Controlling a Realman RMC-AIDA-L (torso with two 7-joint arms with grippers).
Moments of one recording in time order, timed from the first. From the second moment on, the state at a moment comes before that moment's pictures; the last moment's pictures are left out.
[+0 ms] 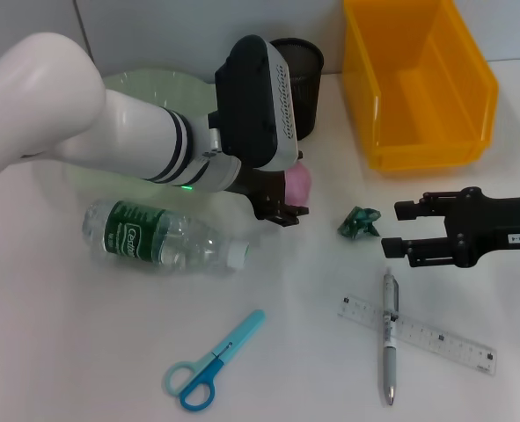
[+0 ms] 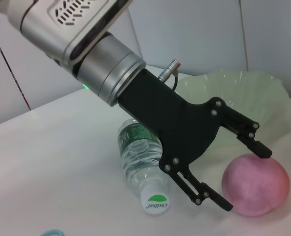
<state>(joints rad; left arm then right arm) -0.98 -2.08 1.83 0.60 1.89 0.68 -1.51 0.45 1.97 -0.82 -0.71 -1.96 -1.54 1.46</state>
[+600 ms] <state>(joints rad) -0.98 -2.08 1.89 0.59 1.85 0.60 -1.51 0.45 1.97 -0.82 -0.71 -1.96 -1.54 1.47</state>
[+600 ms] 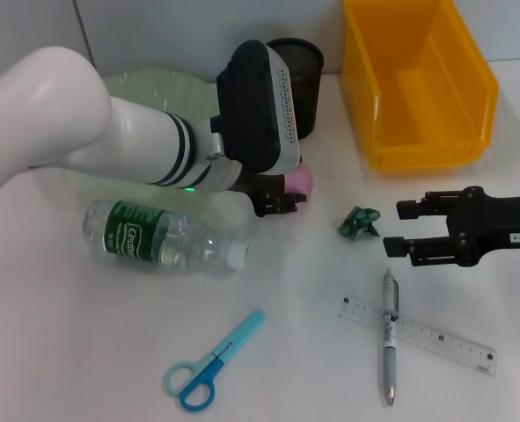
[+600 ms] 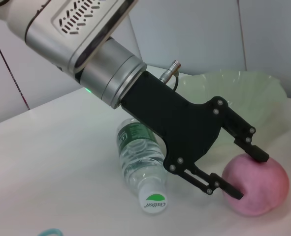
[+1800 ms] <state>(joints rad) -0.74 -2.08 1.77 0.83 1.64 0.60 -1.50 0.45 1.96 -0.82 -0.71 -1.96 -1.54 1.46</state>
